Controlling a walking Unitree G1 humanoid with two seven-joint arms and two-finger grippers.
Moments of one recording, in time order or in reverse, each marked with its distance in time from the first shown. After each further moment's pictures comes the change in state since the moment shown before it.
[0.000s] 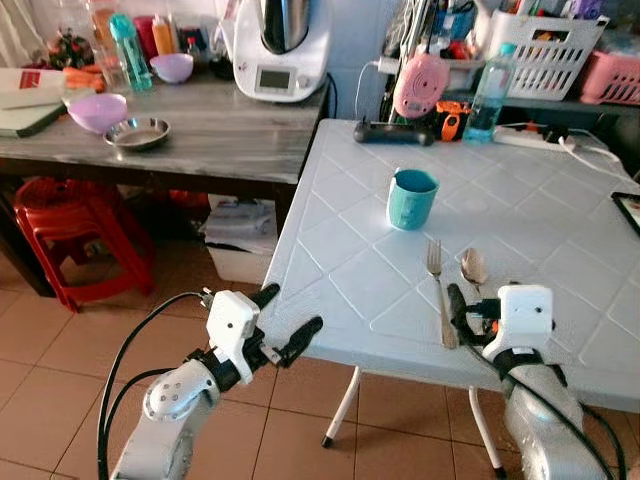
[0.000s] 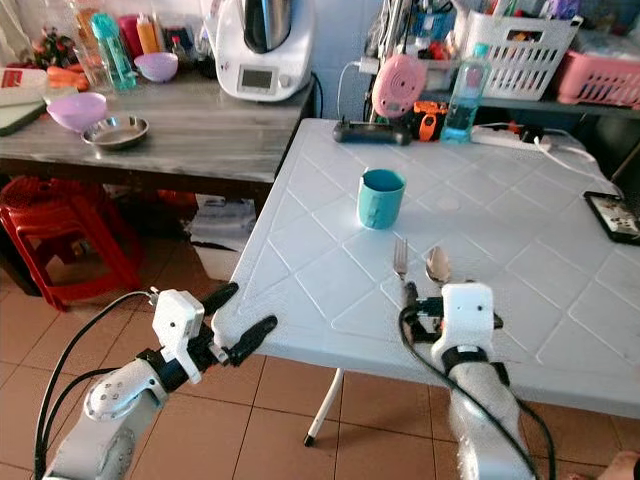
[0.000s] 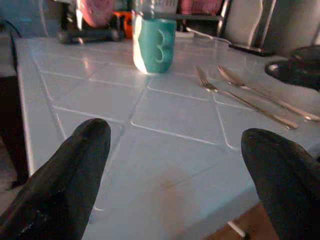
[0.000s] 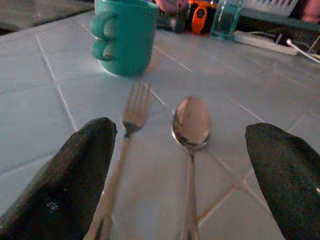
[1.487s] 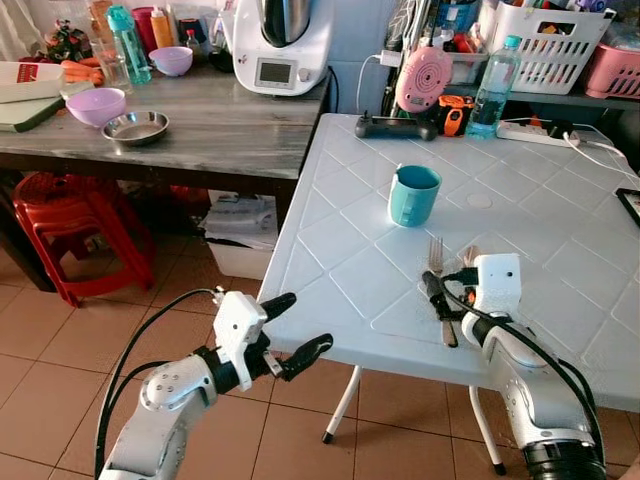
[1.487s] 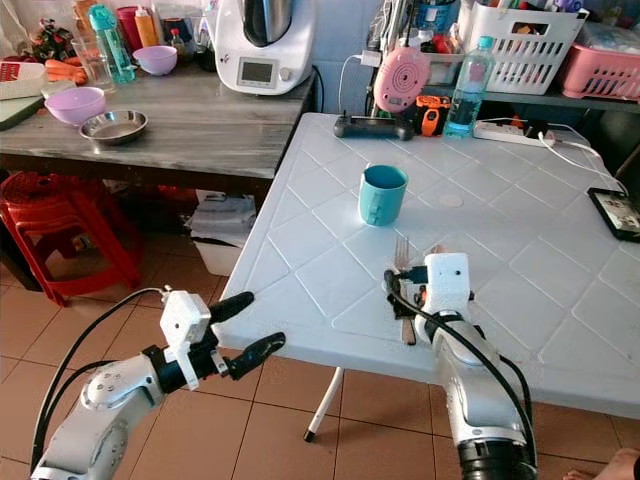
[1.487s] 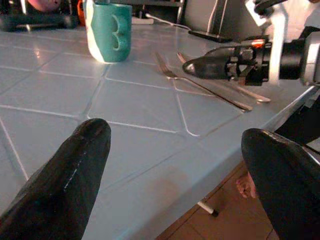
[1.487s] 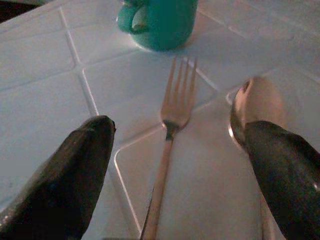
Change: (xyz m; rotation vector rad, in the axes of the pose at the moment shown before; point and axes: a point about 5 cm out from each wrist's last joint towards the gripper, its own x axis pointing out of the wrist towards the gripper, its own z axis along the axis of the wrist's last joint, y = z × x) left arm 0.002 -0.005 0.004 -0.006 0.037 -0.163; right arm 0.043 0.015 -0.002 0.109 0.141 0.151
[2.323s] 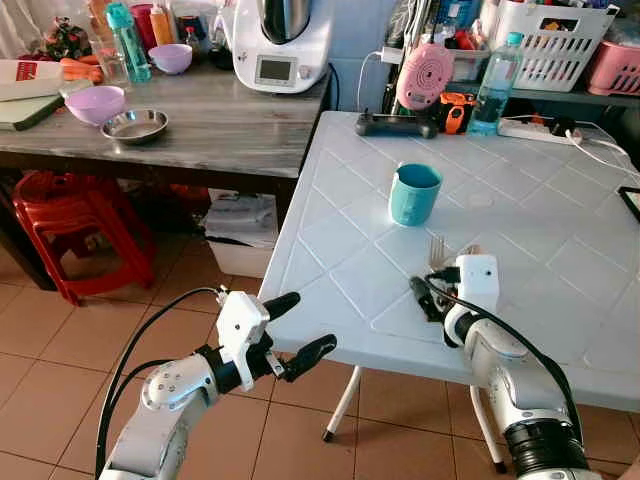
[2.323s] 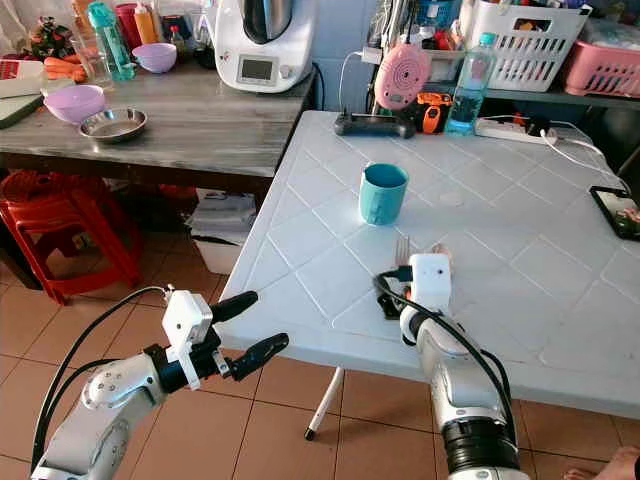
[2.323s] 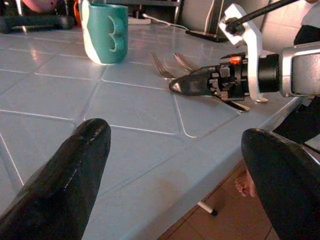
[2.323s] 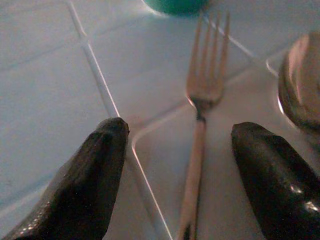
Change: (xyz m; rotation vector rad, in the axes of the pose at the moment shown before) left arm 0.000 -0.002 0.002 0.009 -0.003 -0.011; right arm 0.015 0.010 -0.012 0.068 0.095 0.020
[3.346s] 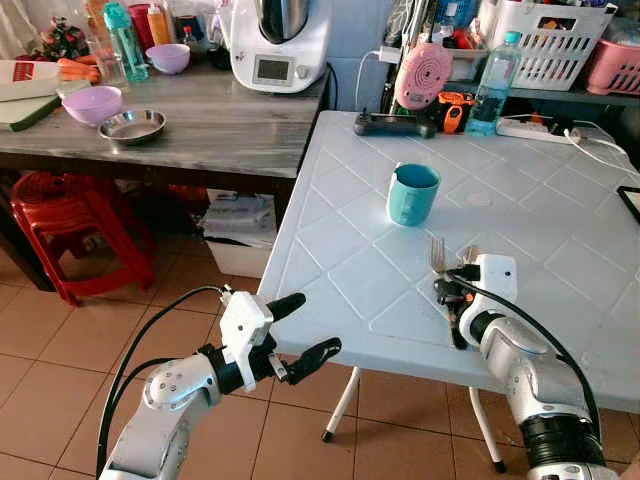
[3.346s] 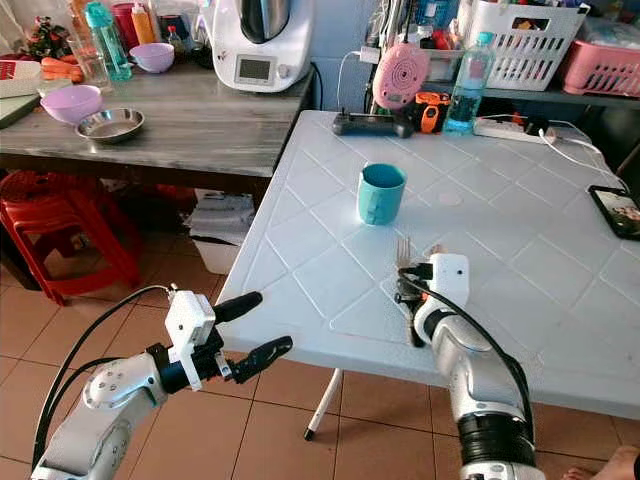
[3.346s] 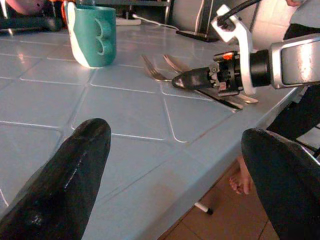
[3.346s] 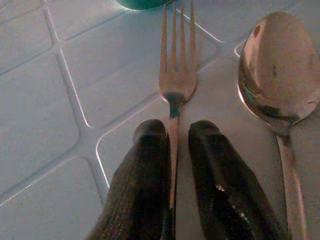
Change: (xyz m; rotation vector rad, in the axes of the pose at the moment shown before) left arm 0.001 -0.004 0.003 0.011 0.001 -0.037; right arm -0.002 -0.012 0.002 0.110 0.053 0.028
